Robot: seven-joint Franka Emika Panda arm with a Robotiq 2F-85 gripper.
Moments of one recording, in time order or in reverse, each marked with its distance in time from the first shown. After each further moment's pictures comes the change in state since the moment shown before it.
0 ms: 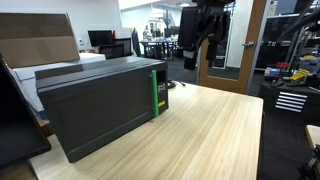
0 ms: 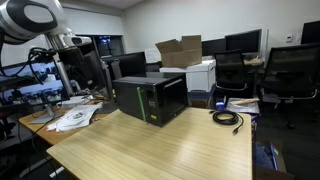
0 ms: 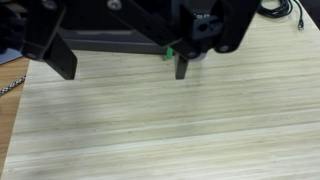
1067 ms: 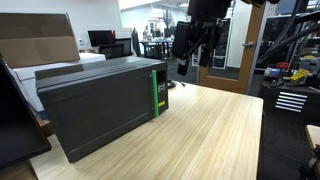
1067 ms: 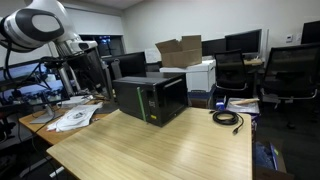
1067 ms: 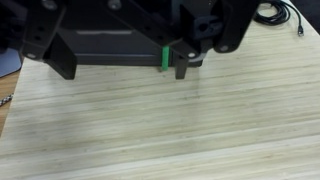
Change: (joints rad) arm -0.049 0.043 0.007 -0.039 -0.009 0.153 -0.002
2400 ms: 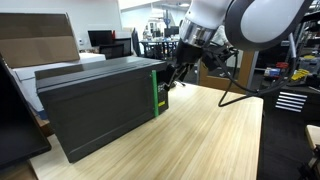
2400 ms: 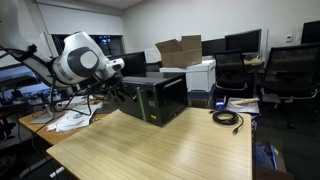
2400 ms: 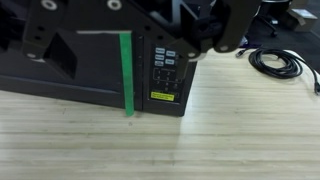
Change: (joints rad) arm -0.170 0.358 -0.042 0.009 -0.335 0.610 -0.004
